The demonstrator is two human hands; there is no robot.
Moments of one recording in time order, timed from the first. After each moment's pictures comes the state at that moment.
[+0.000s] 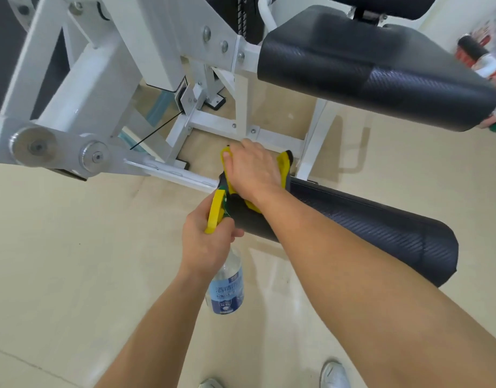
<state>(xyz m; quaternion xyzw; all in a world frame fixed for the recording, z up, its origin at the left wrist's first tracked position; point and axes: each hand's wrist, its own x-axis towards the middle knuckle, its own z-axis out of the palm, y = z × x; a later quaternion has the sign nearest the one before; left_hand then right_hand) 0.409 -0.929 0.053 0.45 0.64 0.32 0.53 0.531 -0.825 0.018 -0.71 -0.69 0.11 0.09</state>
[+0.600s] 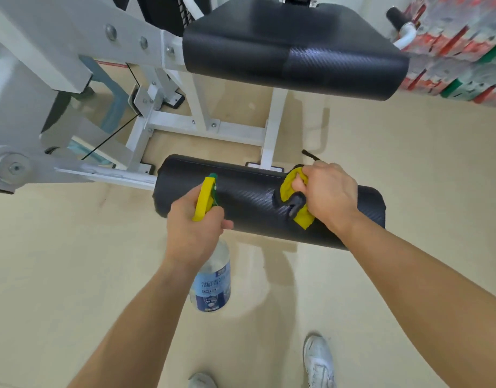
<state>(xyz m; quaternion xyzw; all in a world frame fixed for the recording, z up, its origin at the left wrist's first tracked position) 0.493 -0.962 0.079 0.50 0.65 0.25 0.51 0.735 -0.972 0.029 -0.82 -0.57 0.07 0.00</state>
